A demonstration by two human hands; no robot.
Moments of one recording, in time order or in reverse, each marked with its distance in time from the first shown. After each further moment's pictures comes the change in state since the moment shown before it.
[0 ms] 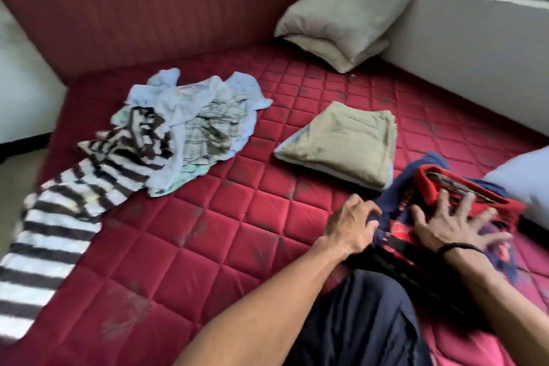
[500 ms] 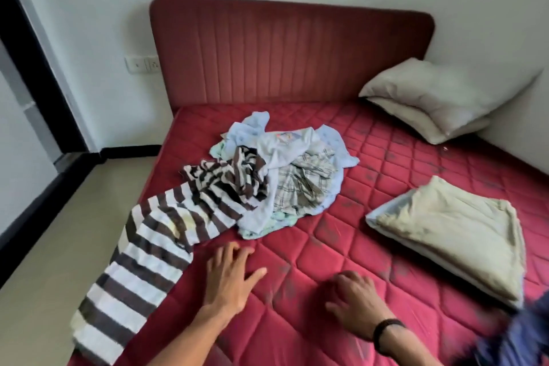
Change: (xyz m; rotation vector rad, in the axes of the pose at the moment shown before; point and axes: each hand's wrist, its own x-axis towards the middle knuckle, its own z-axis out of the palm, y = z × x) left_hand -0.183 -0.286 -0.233 0.628 0.463 -0.561; right_hand -0.137 -0.284 0.081 -0.055 -0.253 -1.030
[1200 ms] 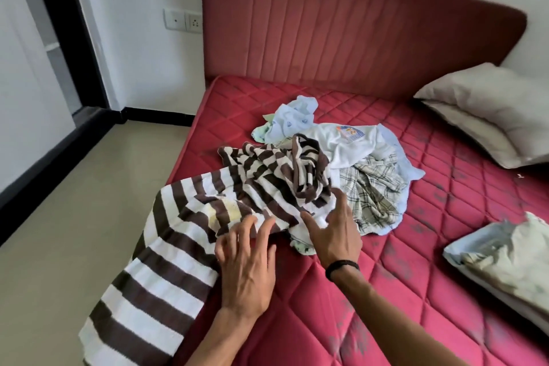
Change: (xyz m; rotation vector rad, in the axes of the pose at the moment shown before) left_hand 0.046 -0.060 -0.005 -0.131 0.414 -0.052; right_hand 0.191 -0.173 0.001 0.417 0.596 0.113
